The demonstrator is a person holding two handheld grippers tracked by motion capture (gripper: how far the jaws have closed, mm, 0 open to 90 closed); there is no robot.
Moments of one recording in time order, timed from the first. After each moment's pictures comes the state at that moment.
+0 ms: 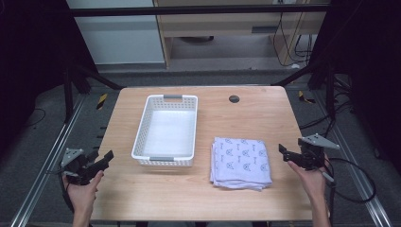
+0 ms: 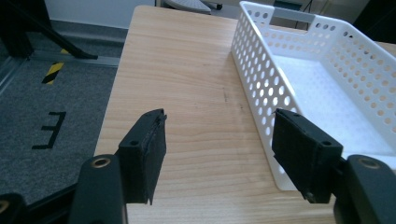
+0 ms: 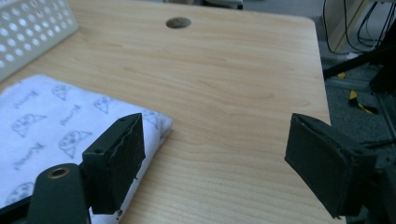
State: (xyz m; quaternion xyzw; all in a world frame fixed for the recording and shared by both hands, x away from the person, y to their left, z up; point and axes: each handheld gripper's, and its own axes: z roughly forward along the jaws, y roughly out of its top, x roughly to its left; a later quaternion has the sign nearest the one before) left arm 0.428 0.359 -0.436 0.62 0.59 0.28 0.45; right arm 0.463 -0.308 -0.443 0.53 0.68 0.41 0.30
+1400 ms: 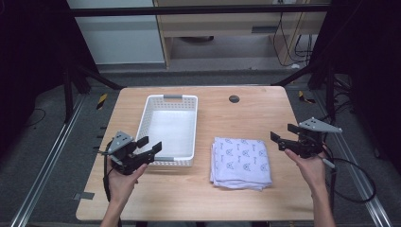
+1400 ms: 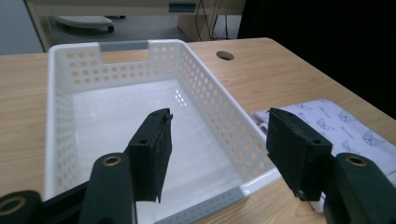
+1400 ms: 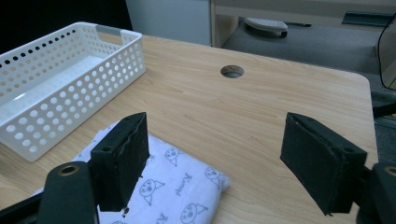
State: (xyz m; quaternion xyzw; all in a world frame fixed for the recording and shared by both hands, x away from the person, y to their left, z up) left arm 0.439 0.218 -0.378 0.71 0.45 0.21 0.50; right arm 0.471 -0.281 -0.381 0.46 0.71 0.47 0.26
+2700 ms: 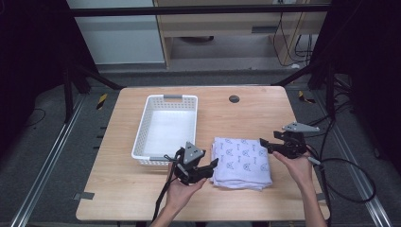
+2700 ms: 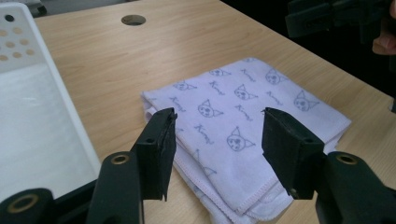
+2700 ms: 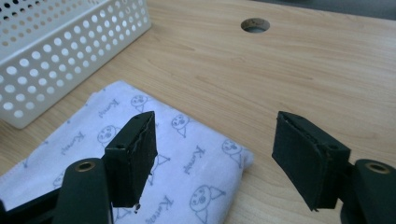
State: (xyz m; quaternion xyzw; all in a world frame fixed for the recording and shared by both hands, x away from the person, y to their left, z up) left arm 0.428 0.068 -0.417 0.78 0.38 0.17 0.47; right arm 0.496 -0.265 -0.425 0.47 0.74 0.43 0.20
